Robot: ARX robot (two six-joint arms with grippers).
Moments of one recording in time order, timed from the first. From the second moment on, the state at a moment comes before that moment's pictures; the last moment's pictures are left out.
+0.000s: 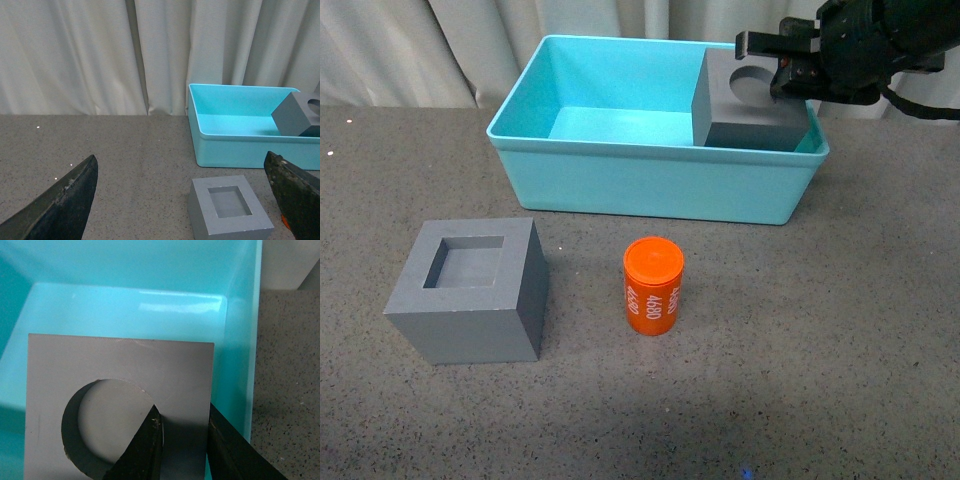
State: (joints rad) left arm 0.00 0.00 0.02 0.00 0.00 0.00; right arm 0.25 2.08 1.32 0.07 -0.04 0.17
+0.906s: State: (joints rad) left arm 0.00 0.00 0.02 0.00 0.00 0.00; right arm 0.25 2.24 1.55 -0.19 -0.03 0.21
